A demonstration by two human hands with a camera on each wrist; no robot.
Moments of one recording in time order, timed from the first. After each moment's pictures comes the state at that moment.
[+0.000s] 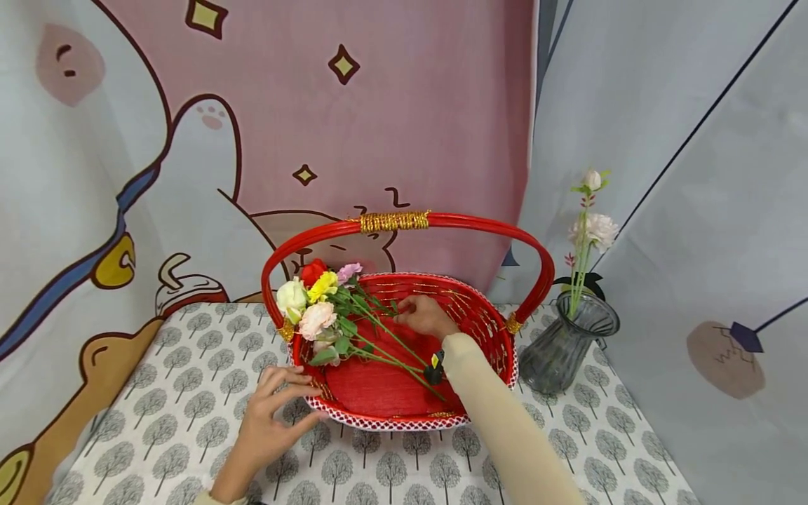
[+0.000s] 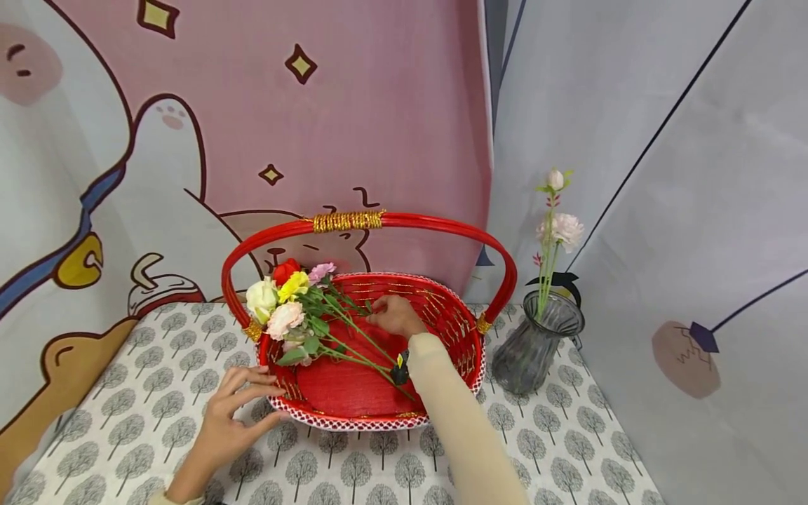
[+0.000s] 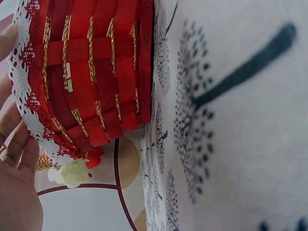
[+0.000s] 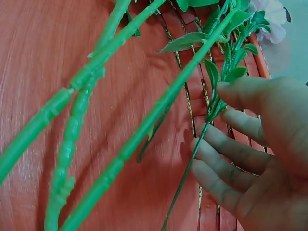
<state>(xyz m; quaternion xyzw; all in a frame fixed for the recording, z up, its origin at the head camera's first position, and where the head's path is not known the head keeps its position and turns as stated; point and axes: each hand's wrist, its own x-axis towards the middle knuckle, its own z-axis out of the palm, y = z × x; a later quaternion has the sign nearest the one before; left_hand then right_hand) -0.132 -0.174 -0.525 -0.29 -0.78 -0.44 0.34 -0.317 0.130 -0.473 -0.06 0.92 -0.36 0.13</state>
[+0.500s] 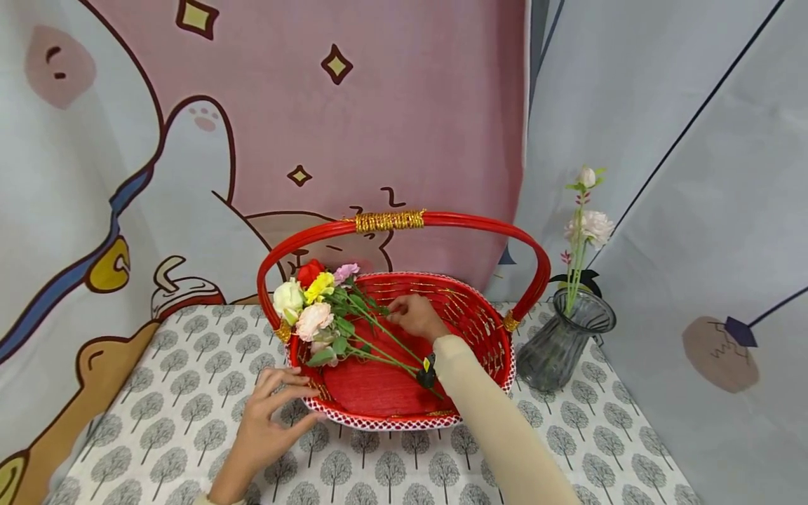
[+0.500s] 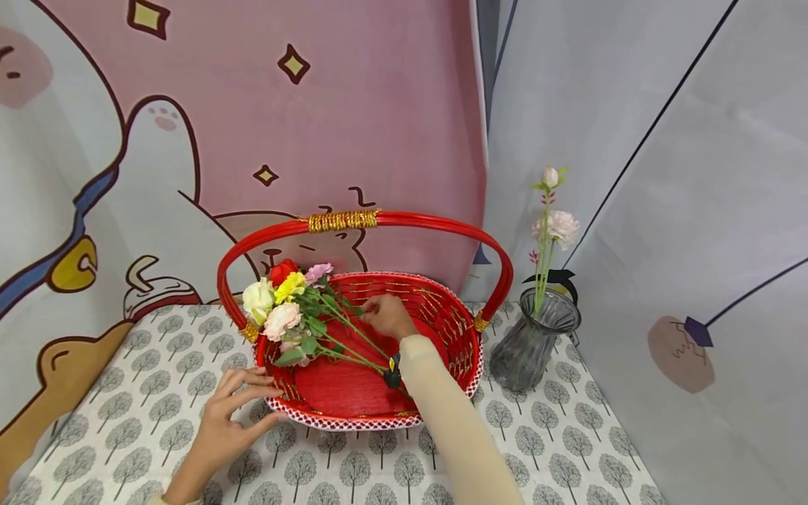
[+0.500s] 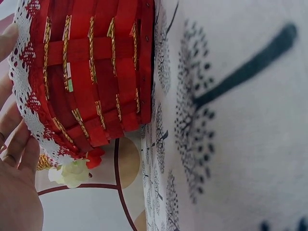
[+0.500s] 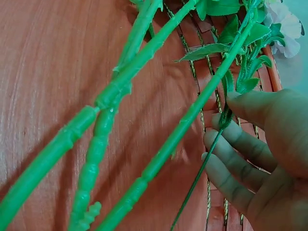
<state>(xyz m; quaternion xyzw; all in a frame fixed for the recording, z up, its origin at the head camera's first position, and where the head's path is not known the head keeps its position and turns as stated) -0.131 -0.173 -0.524 -0.29 -0.78 -0.44 0.33 -0.314 0.119 -0.480 -0.12 0.92 -0.36 0.08</state>
